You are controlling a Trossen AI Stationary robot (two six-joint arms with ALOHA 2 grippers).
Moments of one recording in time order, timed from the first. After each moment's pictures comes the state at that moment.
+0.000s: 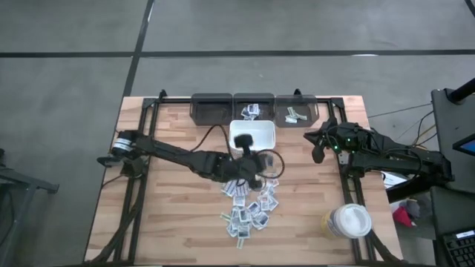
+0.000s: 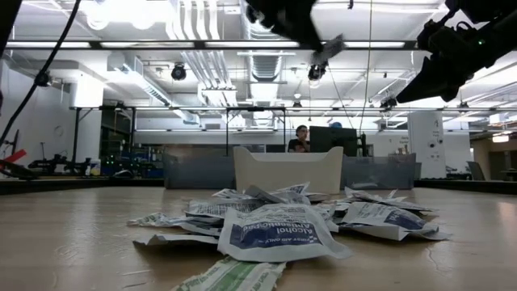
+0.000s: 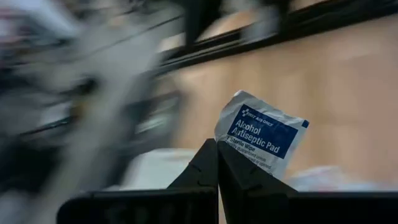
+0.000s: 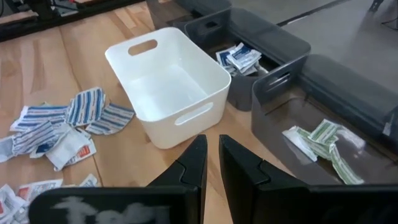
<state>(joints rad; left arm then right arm) -0.19 1.83 1.55 -0.25 -0.71 0.17 -0.28 0.44 0.42 -0.49 0.18 0.21</state>
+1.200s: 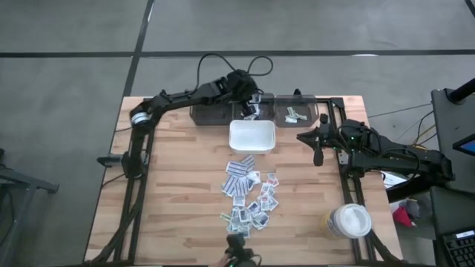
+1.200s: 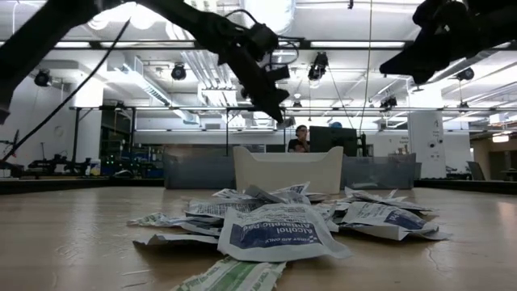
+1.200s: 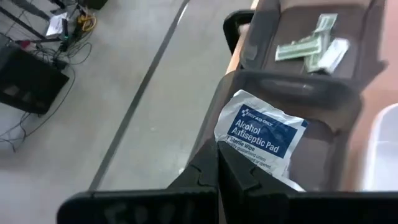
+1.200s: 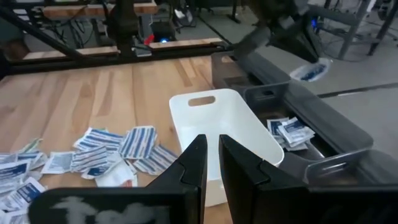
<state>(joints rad) 0.49 2.01 1.78 -0.40 -0.22 0.36 -0.28 0.47 0.41 -0.21 -0.03 0.01</state>
